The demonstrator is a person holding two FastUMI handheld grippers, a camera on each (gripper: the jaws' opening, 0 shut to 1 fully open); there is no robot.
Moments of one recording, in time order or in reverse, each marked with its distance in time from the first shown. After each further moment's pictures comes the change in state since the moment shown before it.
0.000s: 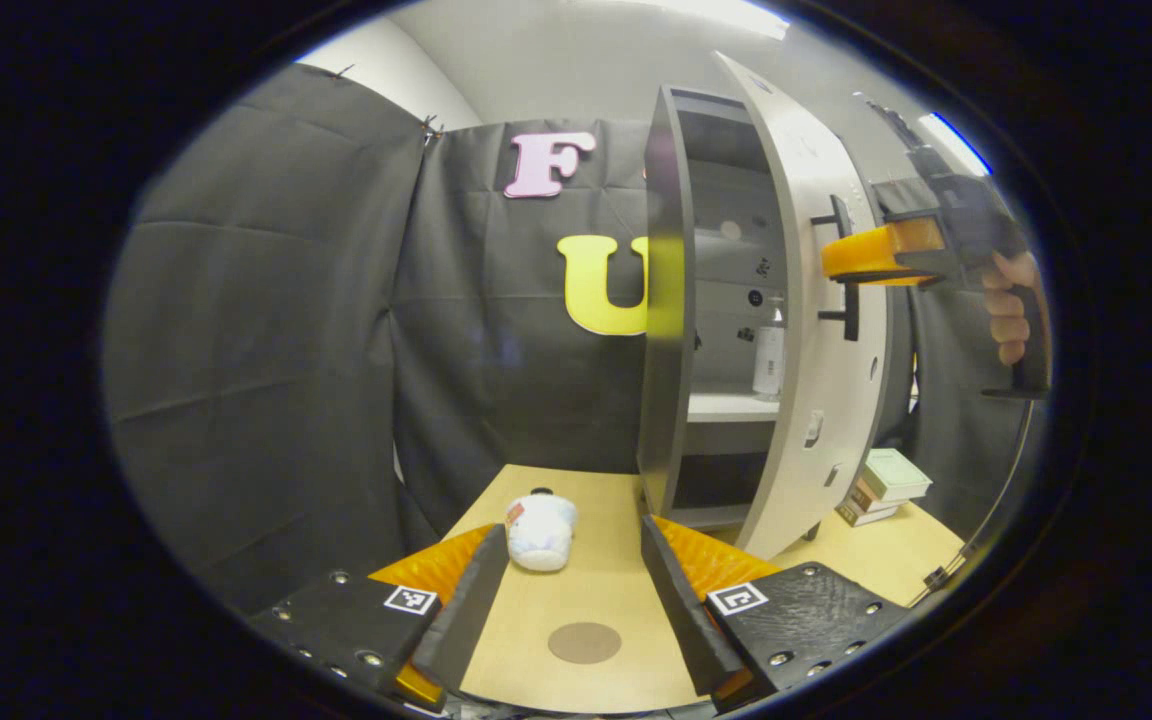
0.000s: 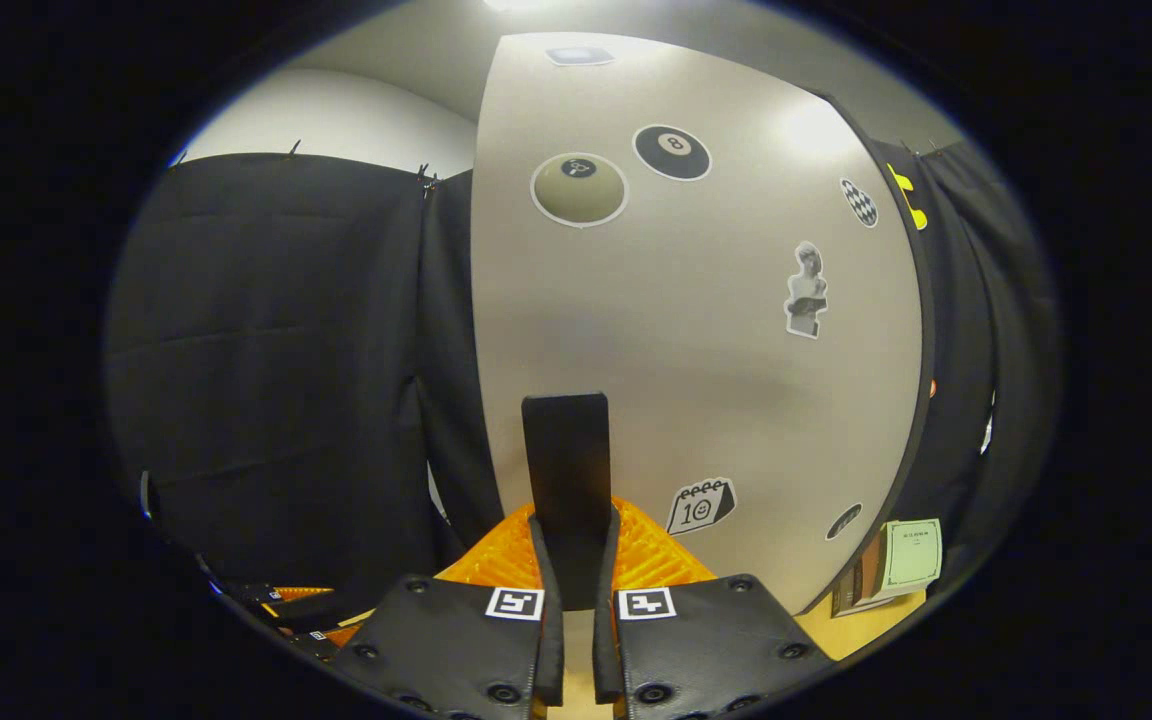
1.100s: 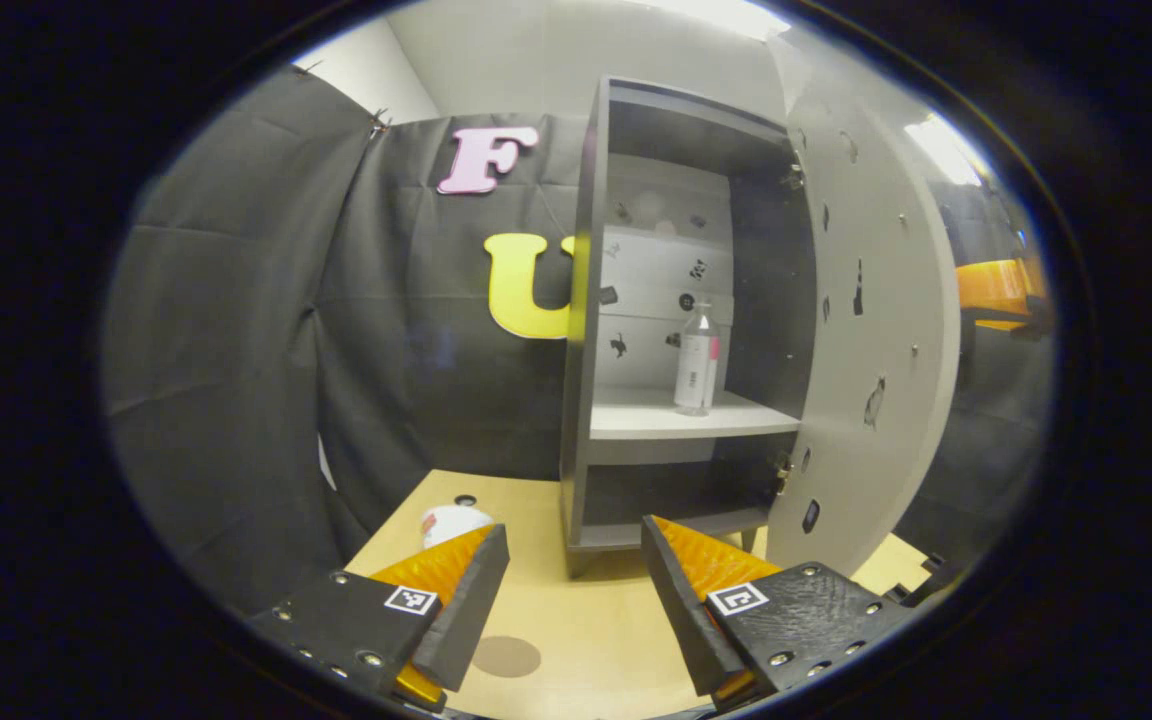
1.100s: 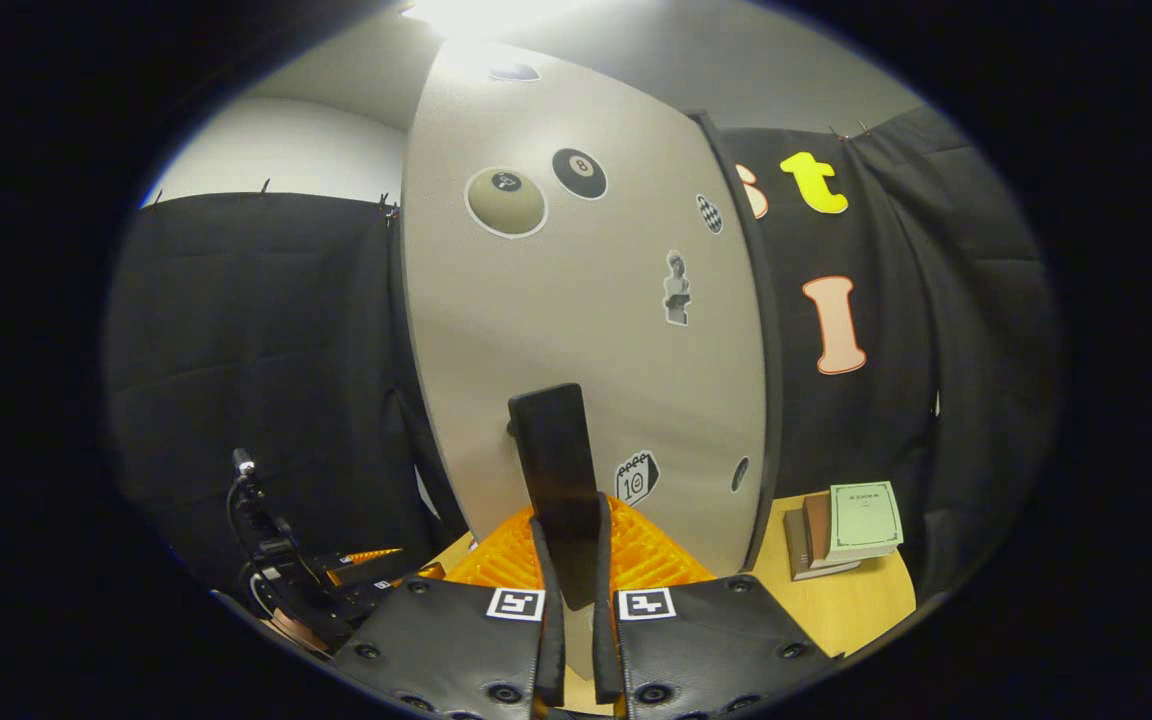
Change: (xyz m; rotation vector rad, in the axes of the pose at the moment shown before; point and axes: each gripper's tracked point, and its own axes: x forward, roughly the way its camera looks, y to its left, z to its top) left arm 0.040 -0.099 0.017 -0.019 0.020 -0.180; right arm -0.075 -0.045 -0.007 0.095 -0.022 -0.101
